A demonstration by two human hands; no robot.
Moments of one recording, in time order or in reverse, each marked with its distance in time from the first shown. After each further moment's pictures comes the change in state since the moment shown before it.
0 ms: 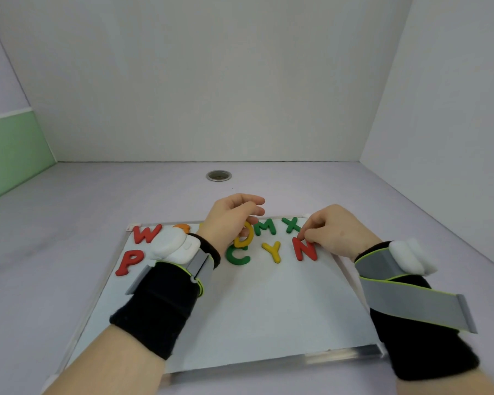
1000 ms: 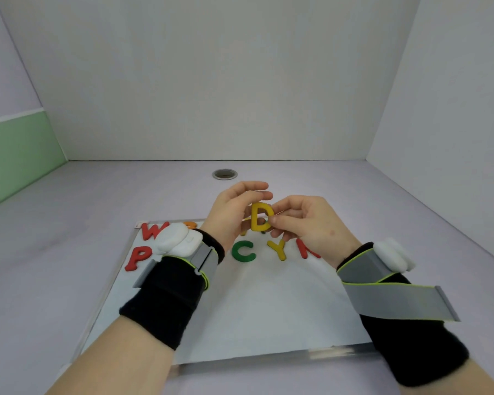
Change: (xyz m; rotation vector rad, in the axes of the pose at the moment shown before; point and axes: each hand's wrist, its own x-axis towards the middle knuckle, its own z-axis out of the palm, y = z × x) left_hand -0.004 0.005 -0.005 -0.193 -0.076 0.080; right_hand -0.012 -0.032 0.024 0.573 -0.100 -0.239
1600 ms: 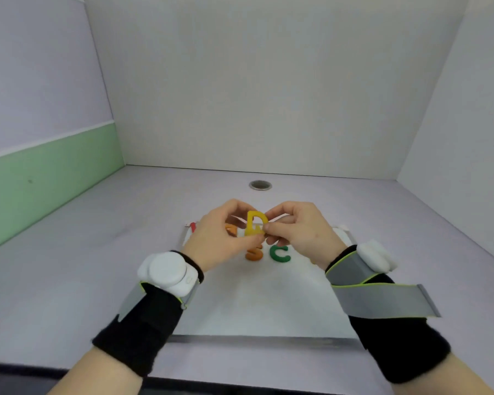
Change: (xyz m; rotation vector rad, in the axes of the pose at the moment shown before) left_hand -0.076 0.019 -0.079 0.657 0.096 0.282; right_hand -0.010 -0.045 0.067 -0.015 -0.081 -0.013
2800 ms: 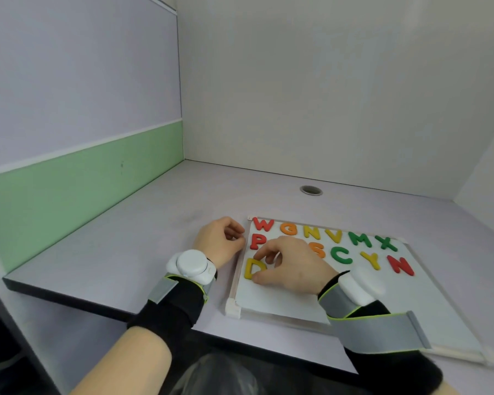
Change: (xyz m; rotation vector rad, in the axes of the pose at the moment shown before) left_hand -0.040 -0.077 -0.076 0.311 0.256 -0.246; right_hand -0.021 -0.012 0.111 -0.652 -0.262 -0.160
